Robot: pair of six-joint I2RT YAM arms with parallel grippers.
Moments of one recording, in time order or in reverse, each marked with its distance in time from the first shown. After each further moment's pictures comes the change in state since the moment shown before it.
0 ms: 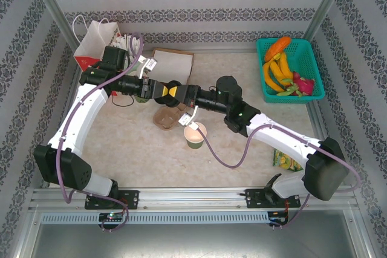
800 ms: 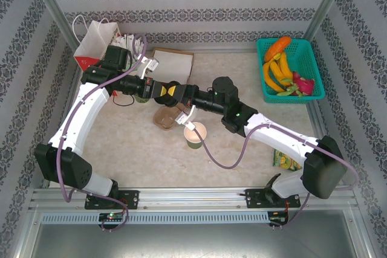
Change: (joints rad) left arm -0.021 0.013 0.024 -0.026 -0.105 0.030; right arm 0.026 0.019 0.013 -0.027 0.083 0.068
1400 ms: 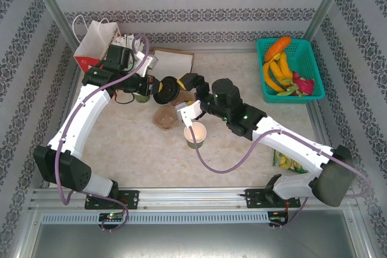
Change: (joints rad) left arm -0.031 -0.022 0.000 0.076 -0.299 -0.051; right arm 0.046 -0.117 0.042 -0.338 0.328 0.623
